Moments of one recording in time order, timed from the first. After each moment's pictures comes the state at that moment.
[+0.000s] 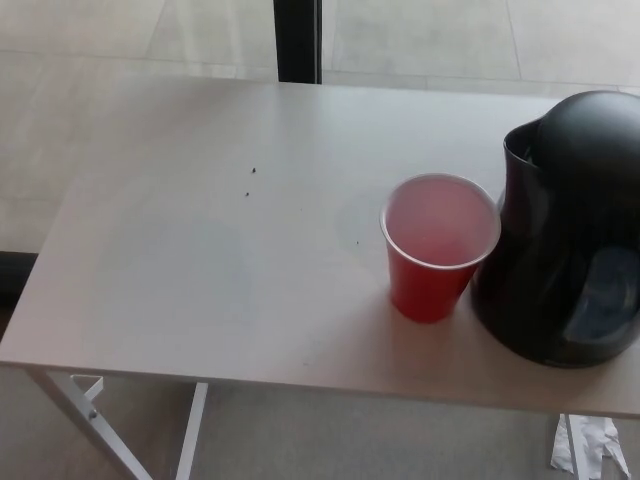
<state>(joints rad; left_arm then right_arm) 0.01 0.57 0.58 0.99 -0.19 -0.02 -0.19 0.28 -0.57 -0.55 0.86 0.09 -0.04 0.15</state>
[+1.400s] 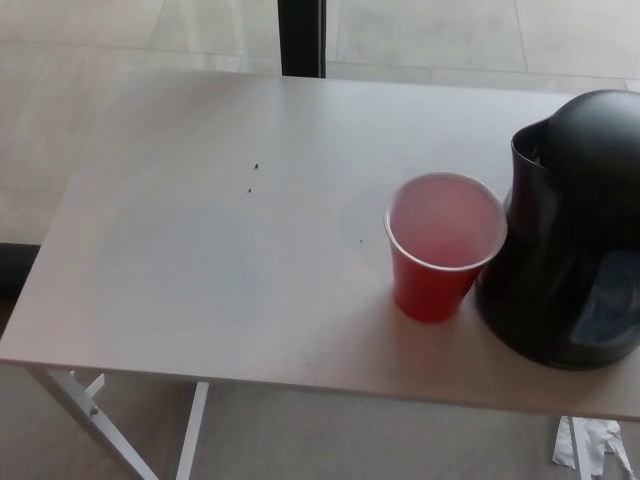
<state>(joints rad) -0.07 0.65 0.89 1.07 -0.51 0.11 -0.47 -0.25 -0.88 -0.31 0.19 0.33 0.23 0.42</state>
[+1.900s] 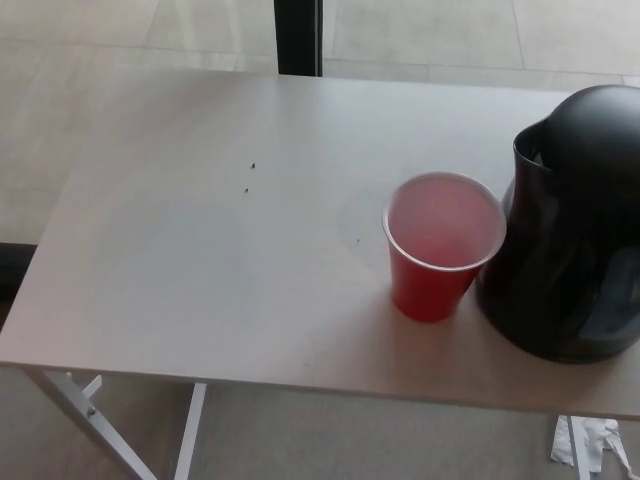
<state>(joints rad) -0.08 0.66 0.85 1.08 -0.54 0.12 -0.48 -0.36 -0.86 -0.12 0.39 0.18 0.22 0.44</state>
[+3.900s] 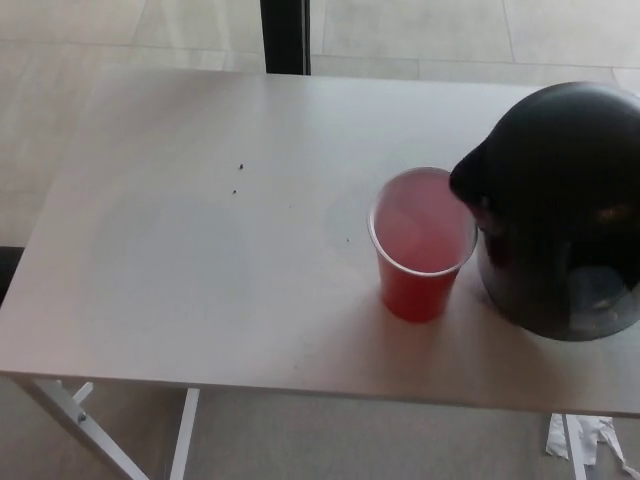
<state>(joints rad) -0.09 0.66 0.80 1.07 -0.56 0.12 -0.47 -0.33 -0.69 -0.13 0.05 -0.07 -0.07 0.21</state>
